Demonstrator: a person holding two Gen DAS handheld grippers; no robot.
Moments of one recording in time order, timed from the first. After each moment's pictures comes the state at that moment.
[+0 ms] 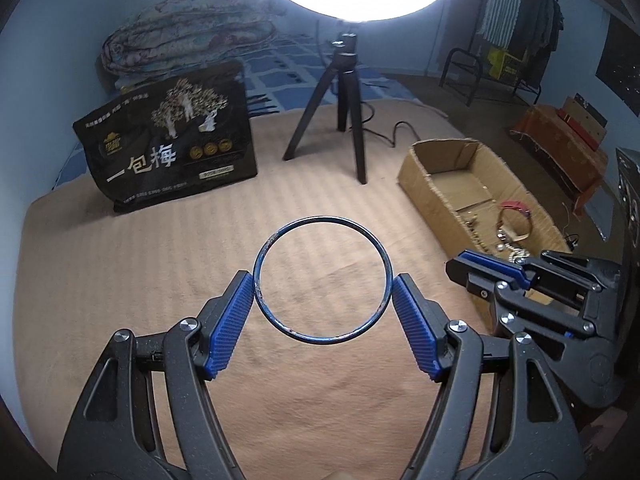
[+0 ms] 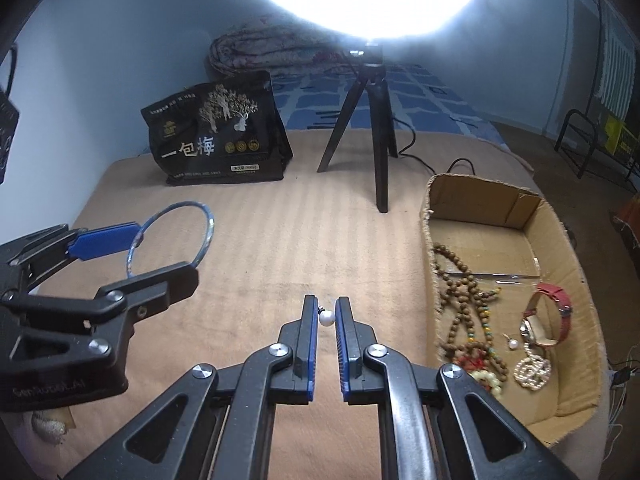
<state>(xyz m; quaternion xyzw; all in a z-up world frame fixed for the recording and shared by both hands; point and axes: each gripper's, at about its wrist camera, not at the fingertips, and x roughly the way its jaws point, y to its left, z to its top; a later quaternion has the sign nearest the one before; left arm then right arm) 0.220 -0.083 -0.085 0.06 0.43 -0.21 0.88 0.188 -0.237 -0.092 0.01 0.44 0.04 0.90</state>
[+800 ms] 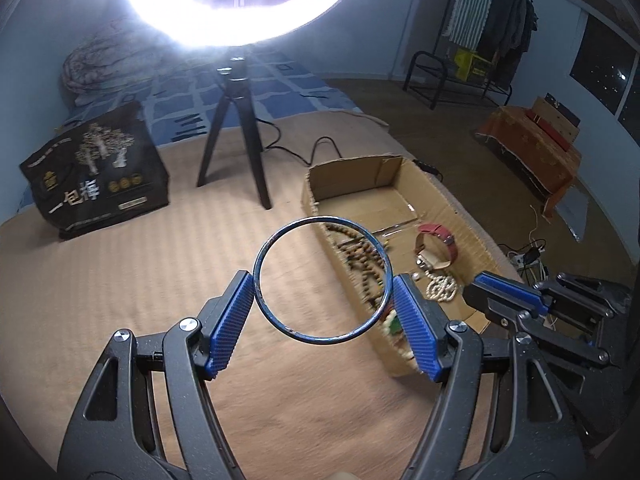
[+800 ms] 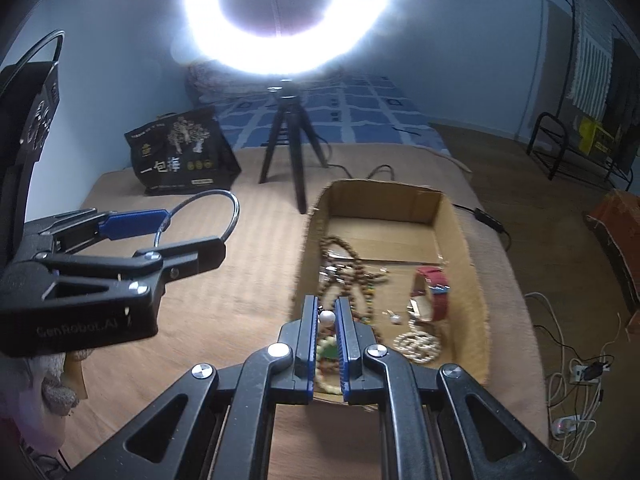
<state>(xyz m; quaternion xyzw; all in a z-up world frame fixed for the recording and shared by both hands) 0.205 -0.189 -0.062 0.04 0.43 -0.26 0.87 0.134 -0.337 -0.051 0.01 0.43 0.01 0.90</state>
